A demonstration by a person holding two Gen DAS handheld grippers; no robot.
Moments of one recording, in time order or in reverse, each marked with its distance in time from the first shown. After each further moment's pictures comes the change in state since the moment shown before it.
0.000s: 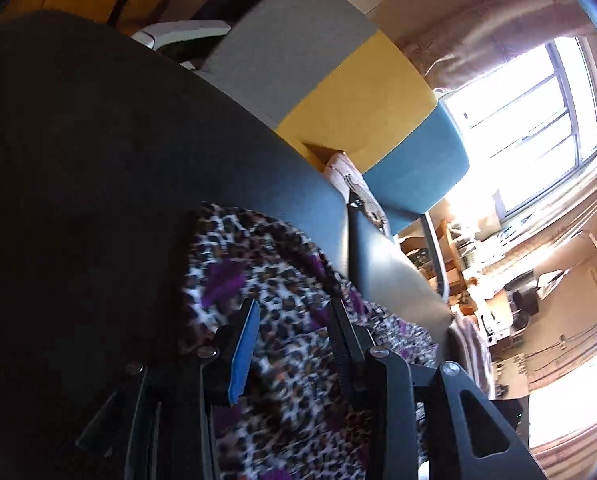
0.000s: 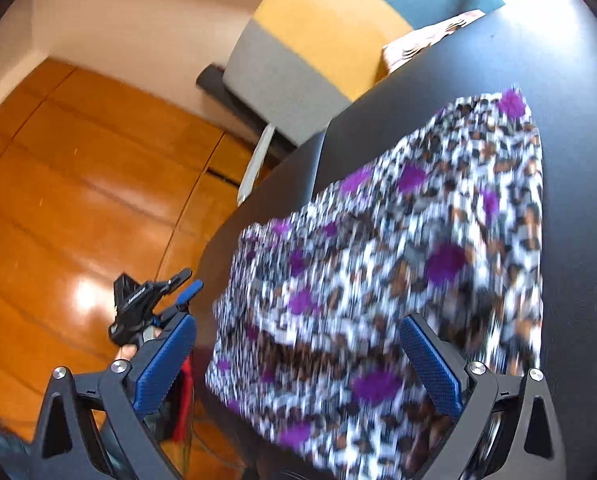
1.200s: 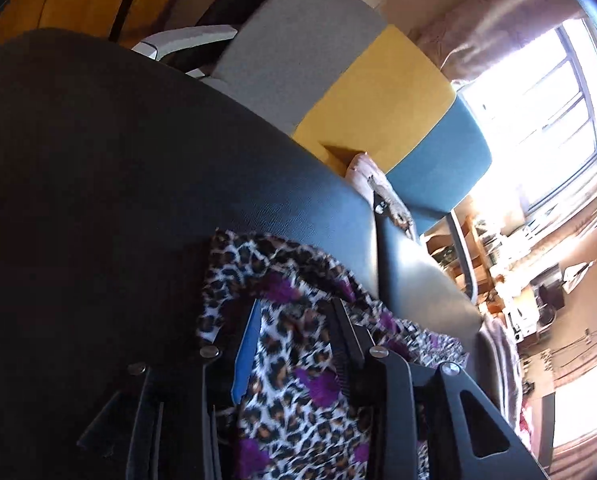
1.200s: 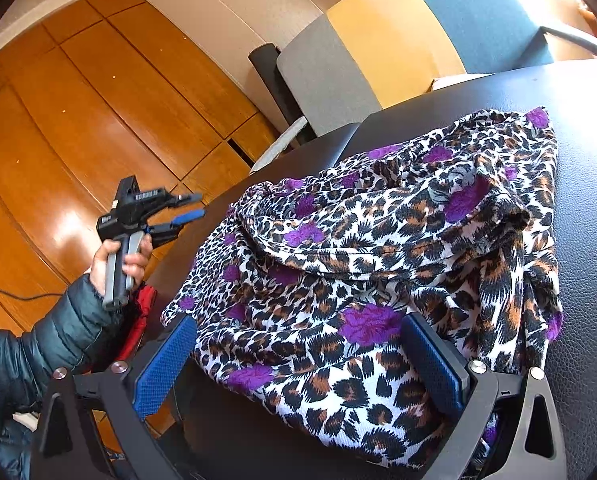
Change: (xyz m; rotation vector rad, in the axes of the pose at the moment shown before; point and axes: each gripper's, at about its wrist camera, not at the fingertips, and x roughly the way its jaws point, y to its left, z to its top) left arm 0.056 -0.003 0.013 0.007 0.039 0.080; right arm 0.022 0.008 -0.049 -0.310 -0.060 -0.055
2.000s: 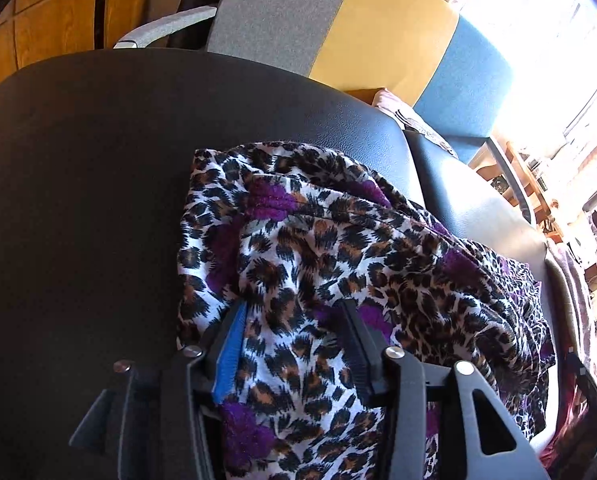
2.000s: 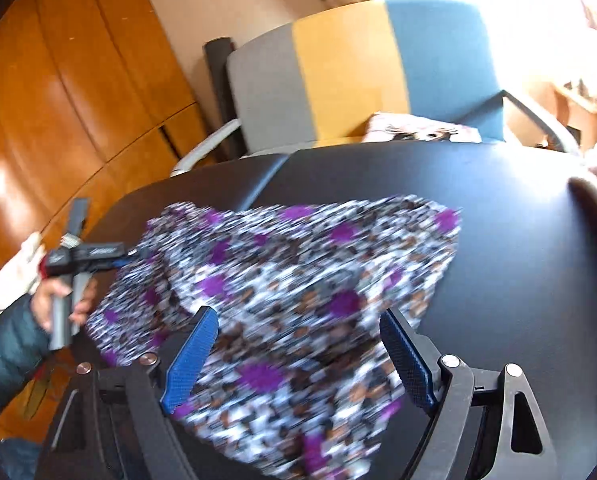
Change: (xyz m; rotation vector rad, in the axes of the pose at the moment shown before) left arm 0.043 -0.038 -0.039 0.147 0.055 0.234; right arm -0.036 -0.005 0.072 -0.132 0.038 -0.377
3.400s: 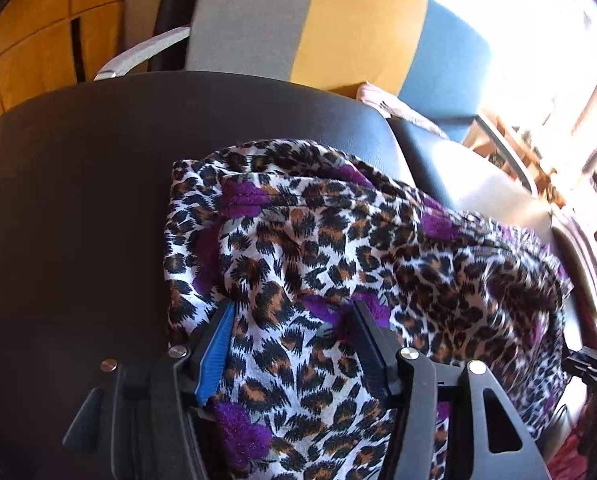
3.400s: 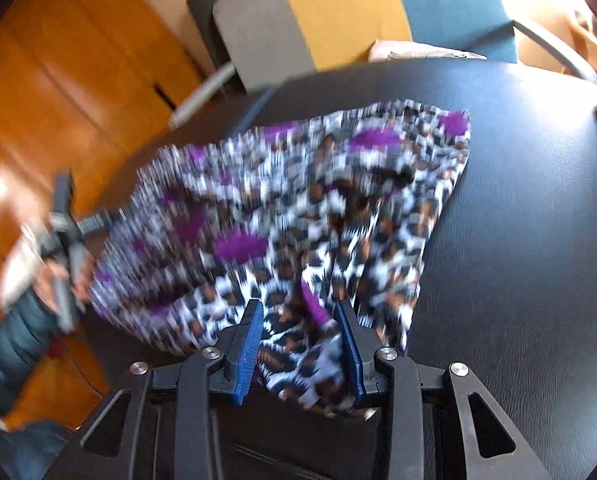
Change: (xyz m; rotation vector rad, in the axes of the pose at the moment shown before) left arm -0.024 -0.004 -0.023 0.158 -0.019 0.042; right arm 0.020 -0.006 -0.036 0.028 0.234 0.065
